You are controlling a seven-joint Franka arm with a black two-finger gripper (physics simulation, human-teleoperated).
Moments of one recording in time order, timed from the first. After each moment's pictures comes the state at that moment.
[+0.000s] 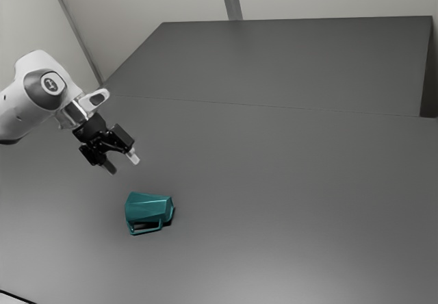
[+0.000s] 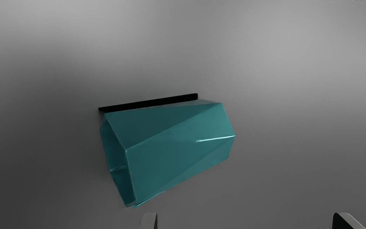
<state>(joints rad) 0.32 -0.14 -0.04 -2.22 -0.46 1.84 0.36</state>
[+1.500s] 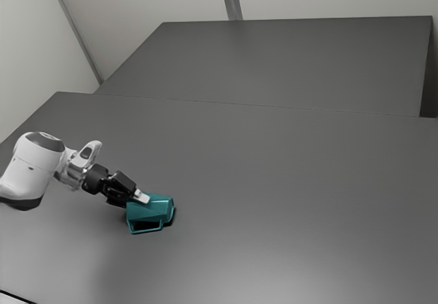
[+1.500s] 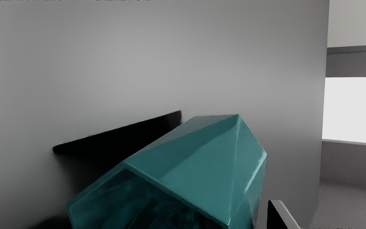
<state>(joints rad) 0.49 0.08 -0.05 -2.39 -0.95 1.83 0.96</state>
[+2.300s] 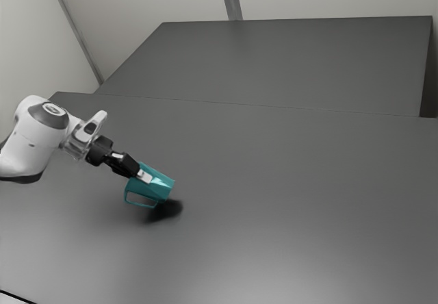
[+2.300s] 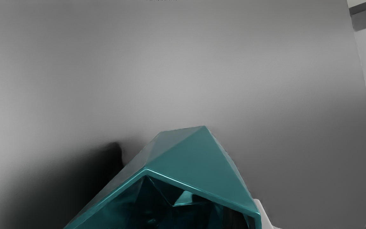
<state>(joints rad) 0.54 -0.05 -0.22 -2.33 -0.85 1.91 1.03</state>
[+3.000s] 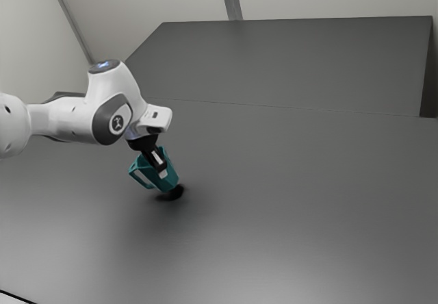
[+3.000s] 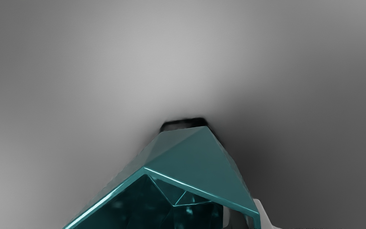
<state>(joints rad) 0.49 -0.07 -0.52 -2.30 -0.07 2.28 0.56</state>
